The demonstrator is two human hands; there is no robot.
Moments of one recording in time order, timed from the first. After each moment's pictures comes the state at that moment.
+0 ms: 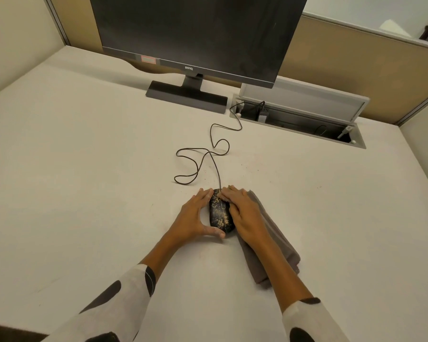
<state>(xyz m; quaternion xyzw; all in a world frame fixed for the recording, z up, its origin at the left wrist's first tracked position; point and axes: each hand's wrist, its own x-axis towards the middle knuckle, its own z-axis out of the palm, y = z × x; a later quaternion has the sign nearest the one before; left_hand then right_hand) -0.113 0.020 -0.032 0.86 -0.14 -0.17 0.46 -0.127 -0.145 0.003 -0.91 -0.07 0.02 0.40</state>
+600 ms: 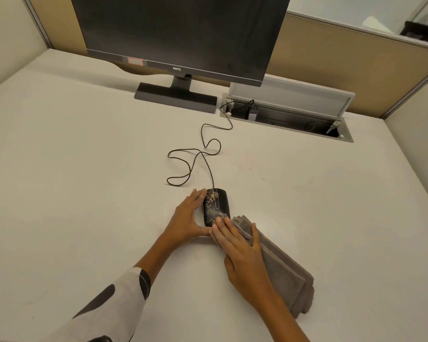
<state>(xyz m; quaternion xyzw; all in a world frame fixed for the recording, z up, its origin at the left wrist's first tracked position) -0.111 0.020 -0.038 0.87 -0.16 -0.15 0.44 -0.218 -0.137 -0.012 -0.97 -0.15 -0.06 0.18</state>
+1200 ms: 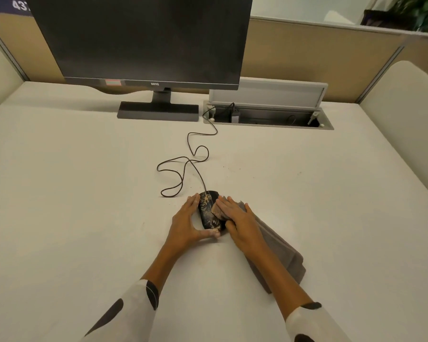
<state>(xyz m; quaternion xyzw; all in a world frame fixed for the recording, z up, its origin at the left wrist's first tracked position) -0.110 0.017 -0.032 0.87 -0.15 -0.13 0.46 -0.160 -0.144 -0.001 -0.93 -0.01 0.01 0.37</state>
